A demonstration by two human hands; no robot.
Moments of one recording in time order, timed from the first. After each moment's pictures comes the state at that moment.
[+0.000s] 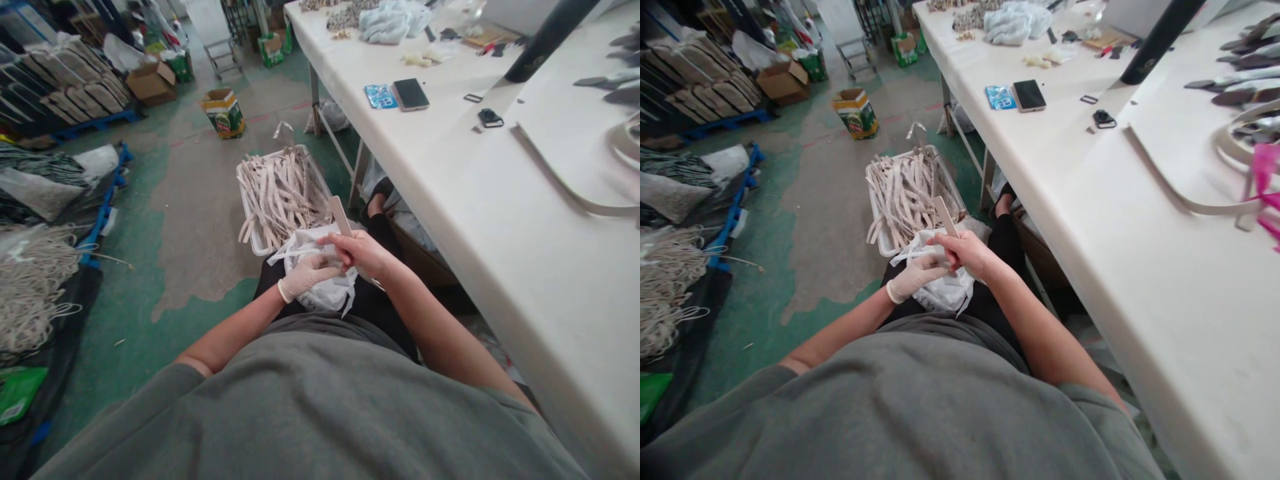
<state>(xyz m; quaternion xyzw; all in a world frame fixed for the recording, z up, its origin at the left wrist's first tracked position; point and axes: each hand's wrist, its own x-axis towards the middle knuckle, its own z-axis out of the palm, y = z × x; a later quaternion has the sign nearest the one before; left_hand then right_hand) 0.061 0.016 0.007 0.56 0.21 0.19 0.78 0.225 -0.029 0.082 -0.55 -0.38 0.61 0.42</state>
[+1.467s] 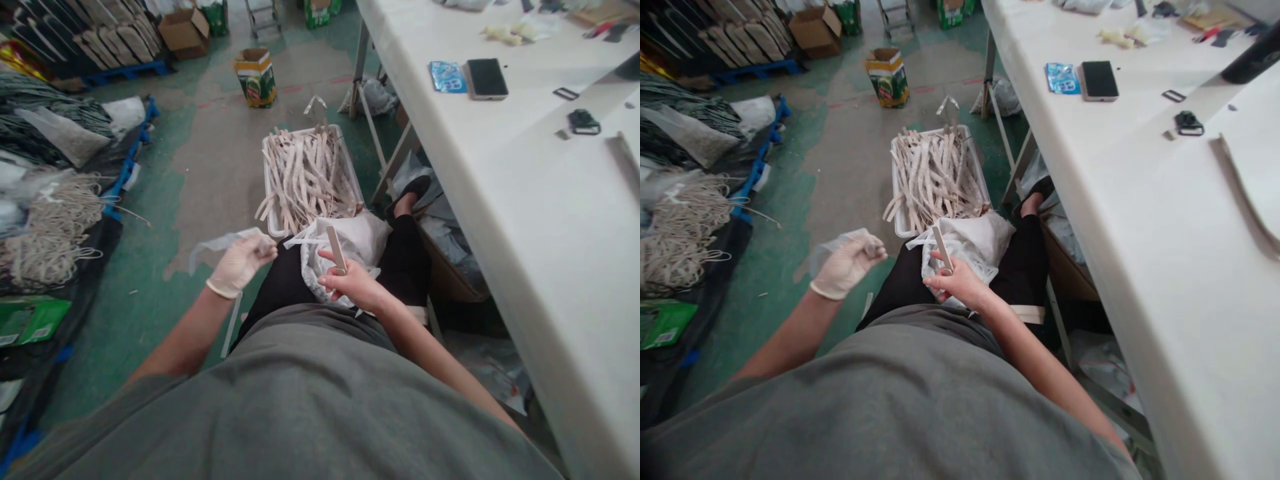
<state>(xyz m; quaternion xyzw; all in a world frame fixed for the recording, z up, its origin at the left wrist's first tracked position) -0.071 0.038 0.054 0.26 0.48 0.41 0.73 0.164 -0.054 0.045 -0.54 -0.31 0.70 0.34</state>
